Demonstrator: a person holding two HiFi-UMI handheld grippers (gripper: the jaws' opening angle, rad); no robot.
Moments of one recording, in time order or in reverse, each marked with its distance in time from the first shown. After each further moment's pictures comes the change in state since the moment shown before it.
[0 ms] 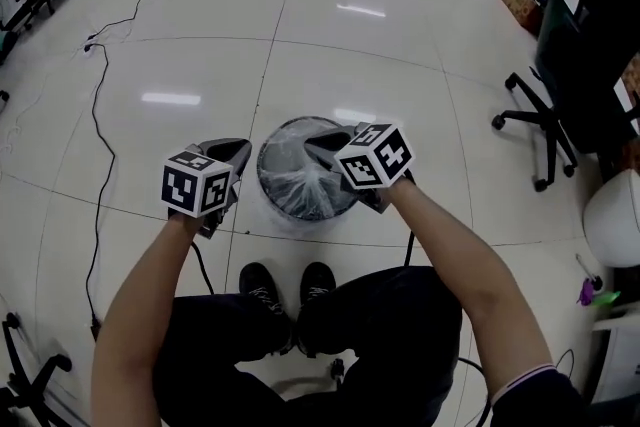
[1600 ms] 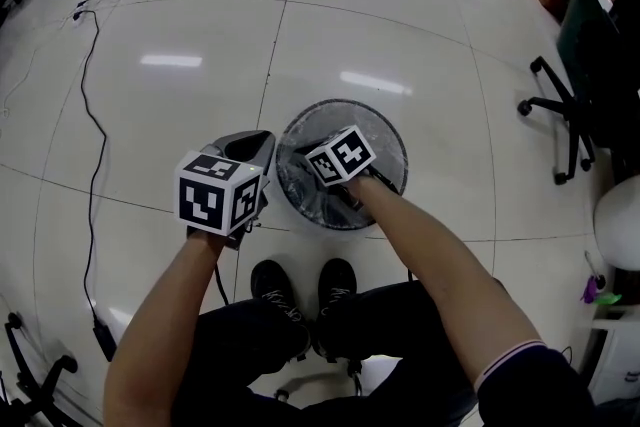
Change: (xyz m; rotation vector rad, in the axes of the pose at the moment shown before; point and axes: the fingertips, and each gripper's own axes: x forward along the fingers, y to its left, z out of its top) left arm 0.030 0.016 -0.024 -0.109 0.023 0.040; right arm 0.168 -0.032 -0.110 0.210 0.237 0.018
